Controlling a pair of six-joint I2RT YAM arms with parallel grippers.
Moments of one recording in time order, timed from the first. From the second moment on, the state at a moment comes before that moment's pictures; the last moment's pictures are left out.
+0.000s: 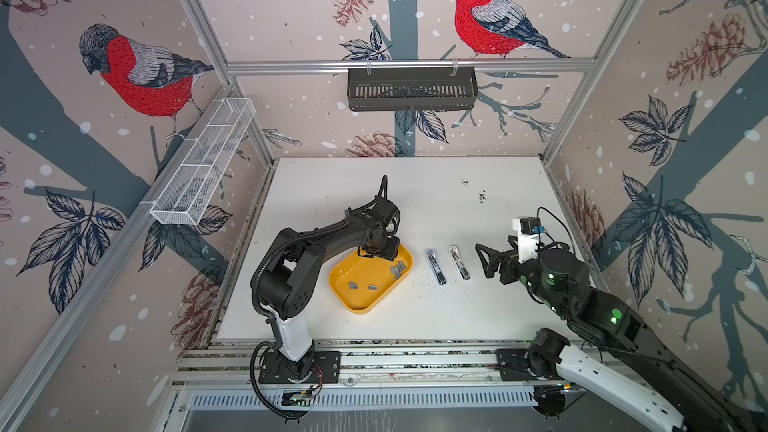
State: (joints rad) left arm -0.59 1.79 1.15 -0.60 0.18 -0.21; right arm 0.78 0.53 0.73 -0.58 0.27 0.35
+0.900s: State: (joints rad) left arm -0.59 1.85 1.22 -0.67 0.10 -0.17; right arm 0.77 0.53 0.73 -0.58 0.27 0.35
